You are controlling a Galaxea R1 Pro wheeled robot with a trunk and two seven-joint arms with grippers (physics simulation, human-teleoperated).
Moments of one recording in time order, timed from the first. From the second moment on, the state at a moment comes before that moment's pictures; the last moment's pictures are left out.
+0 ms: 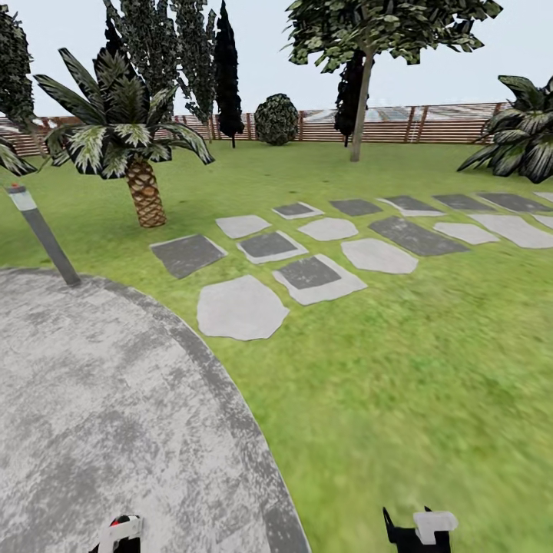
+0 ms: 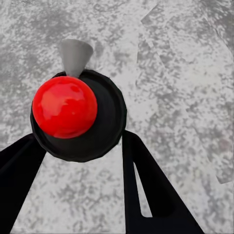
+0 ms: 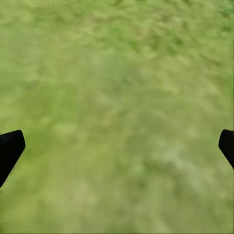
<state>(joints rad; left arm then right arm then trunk) -0.27 0.11 0.23 -0.32 0.02 -0.39 -0.03 -0.27 -0.11 0.00 -0.33 0.00 -0.56 0.00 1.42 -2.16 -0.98</state>
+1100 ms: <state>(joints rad) -0.27 0.11 0.23 -0.32 0.02 -0.39 -0.03 -0.27 -0.11 0.00 -0.33 0.00 -0.56 0.00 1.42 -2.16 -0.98</state>
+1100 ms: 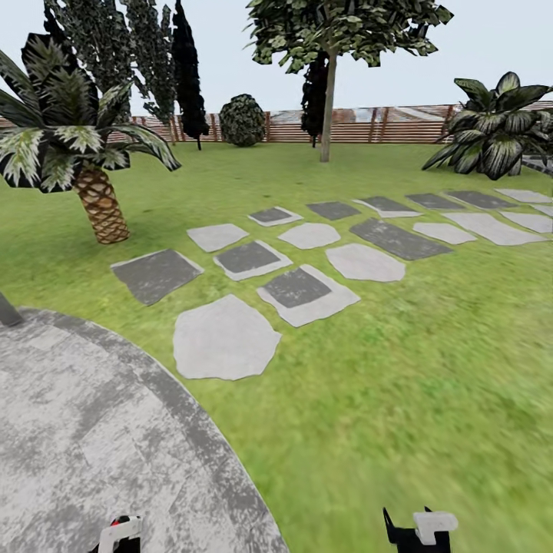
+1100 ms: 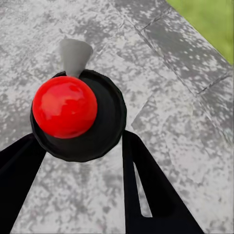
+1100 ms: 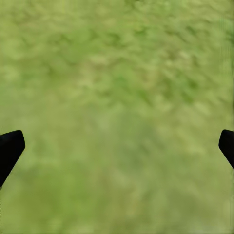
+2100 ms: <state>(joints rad) -0.27 0.11 0.23 -0.32 0.02 -0.39 -0.03 -0.27 -0.11 0.00 -0.33 0.00 -0.56 0.00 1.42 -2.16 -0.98</state>
